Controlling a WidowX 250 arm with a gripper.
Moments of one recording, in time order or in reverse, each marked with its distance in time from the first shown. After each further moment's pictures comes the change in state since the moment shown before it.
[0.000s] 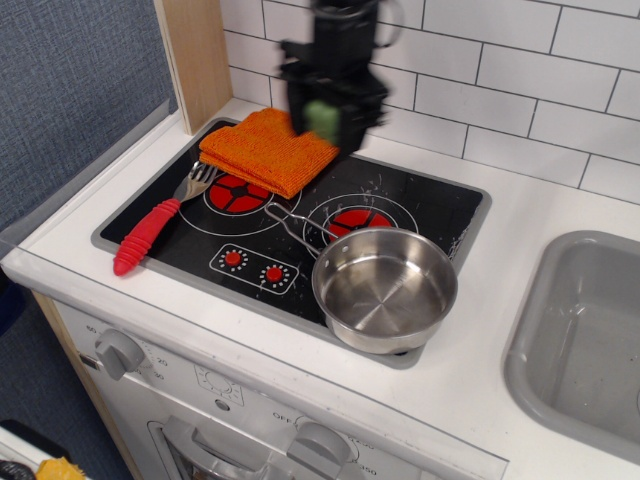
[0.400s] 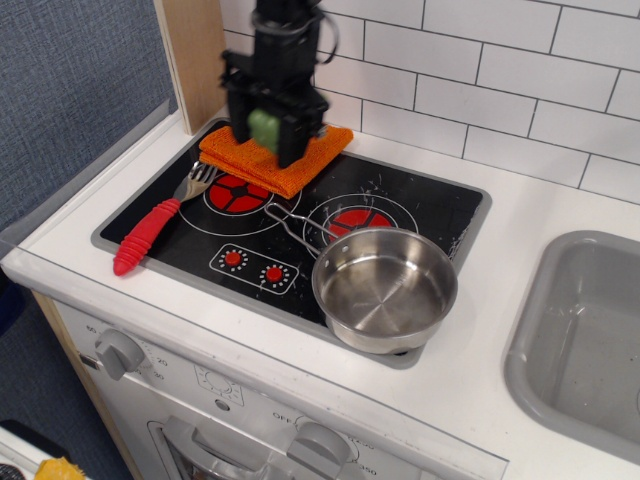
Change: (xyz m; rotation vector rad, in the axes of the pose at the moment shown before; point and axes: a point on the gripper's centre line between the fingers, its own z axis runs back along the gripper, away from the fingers) arm -0.017 0.039 -0.021 0.052 0.069 0.052
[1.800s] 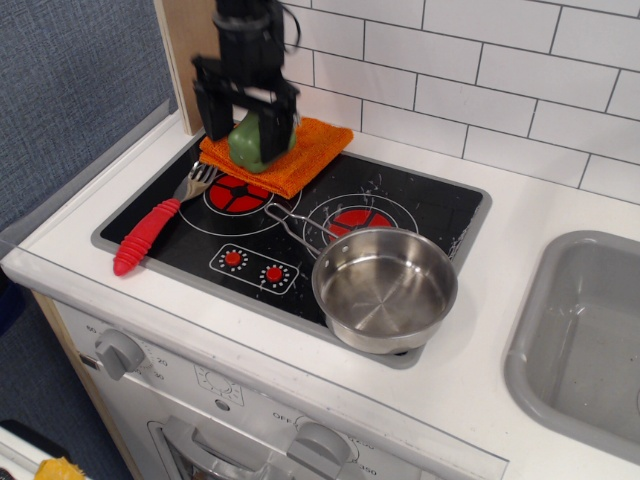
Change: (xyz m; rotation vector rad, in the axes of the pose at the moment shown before) arm -0.001 0.016 0.013 -0.107 -0.059 0.048
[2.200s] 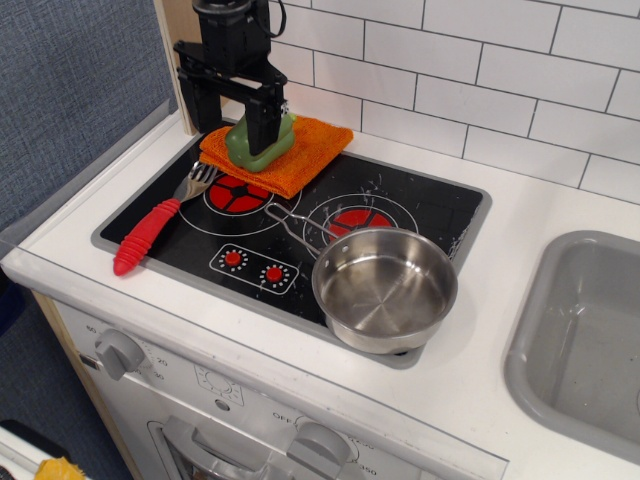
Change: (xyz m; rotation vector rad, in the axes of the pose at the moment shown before) arm -0.013 -0.002 0.010 0.008 -0.024 -0.015
